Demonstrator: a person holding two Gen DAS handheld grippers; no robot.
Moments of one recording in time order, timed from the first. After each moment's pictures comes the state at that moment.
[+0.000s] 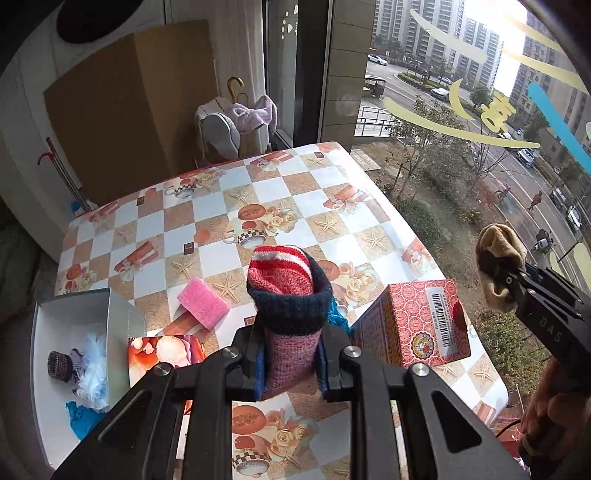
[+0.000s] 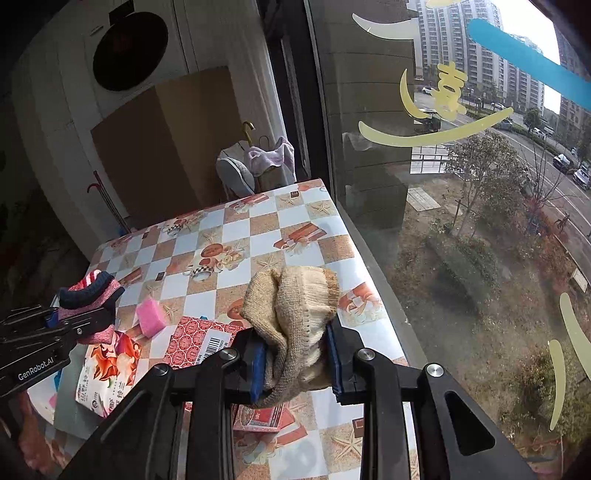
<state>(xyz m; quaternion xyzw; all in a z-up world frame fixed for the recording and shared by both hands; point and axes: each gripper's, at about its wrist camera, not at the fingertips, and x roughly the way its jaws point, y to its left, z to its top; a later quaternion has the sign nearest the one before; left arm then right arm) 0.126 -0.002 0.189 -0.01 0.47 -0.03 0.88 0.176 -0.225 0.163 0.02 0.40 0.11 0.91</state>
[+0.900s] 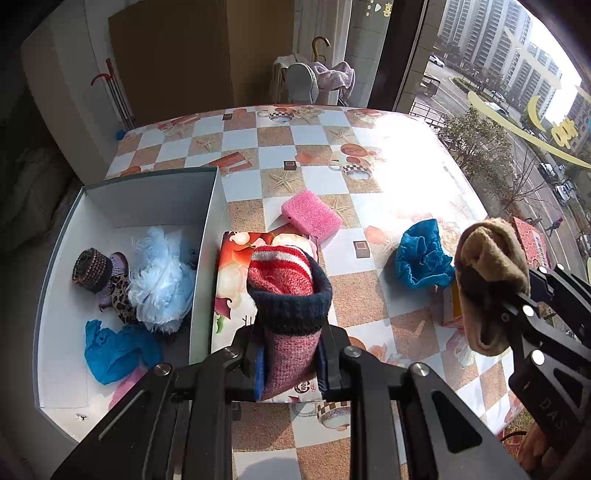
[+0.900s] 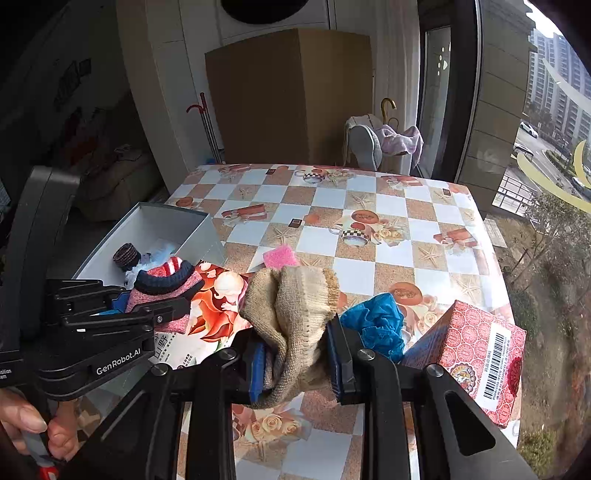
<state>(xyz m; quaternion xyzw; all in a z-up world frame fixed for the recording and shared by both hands) 0.058 0.114 0.125 -0.07 0.52 0.05 0.85 0.122 -0.042 0.122 -0.10 0.42 0.27 0.86</state>
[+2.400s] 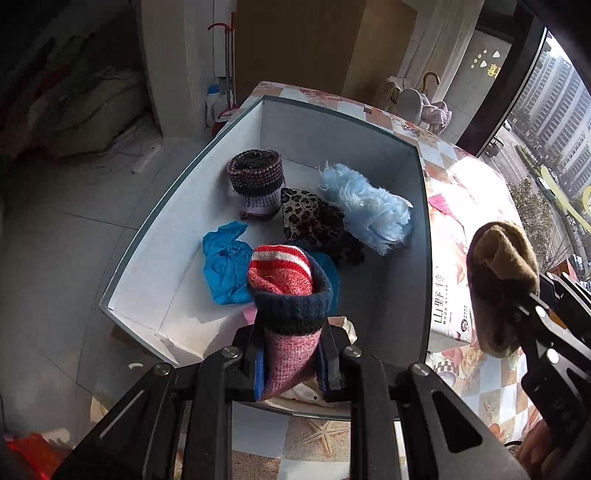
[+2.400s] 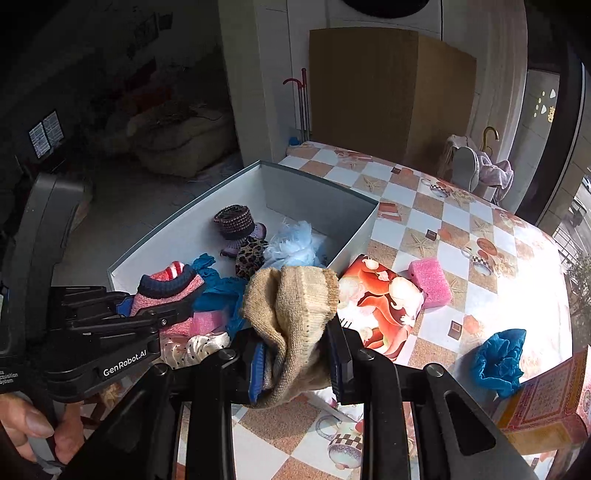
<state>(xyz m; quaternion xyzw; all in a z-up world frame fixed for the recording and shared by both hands) -0.063 0.258 0.100 -0.19 0.49 0.17 0.83 0.050 0.098 0.102 -0.16 0.40 0.39 0.82</state>
